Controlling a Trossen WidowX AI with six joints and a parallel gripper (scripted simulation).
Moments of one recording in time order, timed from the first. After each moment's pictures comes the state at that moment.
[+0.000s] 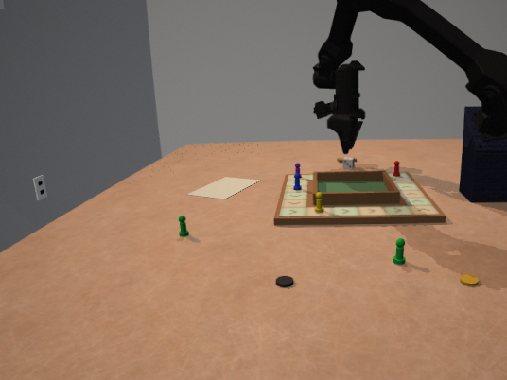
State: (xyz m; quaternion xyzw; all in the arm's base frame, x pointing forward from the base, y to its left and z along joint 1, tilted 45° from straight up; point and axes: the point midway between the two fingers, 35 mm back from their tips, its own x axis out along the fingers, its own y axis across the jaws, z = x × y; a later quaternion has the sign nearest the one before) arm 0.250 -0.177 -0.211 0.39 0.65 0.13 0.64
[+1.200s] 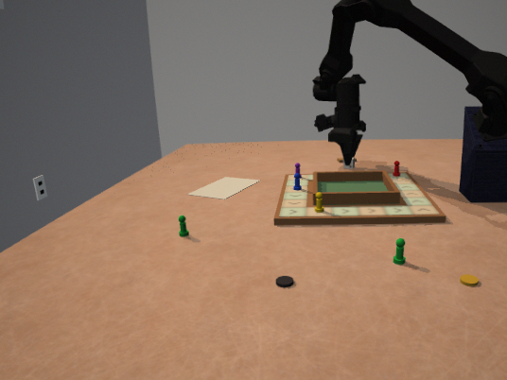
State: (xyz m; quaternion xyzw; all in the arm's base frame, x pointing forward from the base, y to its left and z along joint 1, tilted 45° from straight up) arm 0.253 -0.153 -0.233 0.39 0.65 0.14 0.64
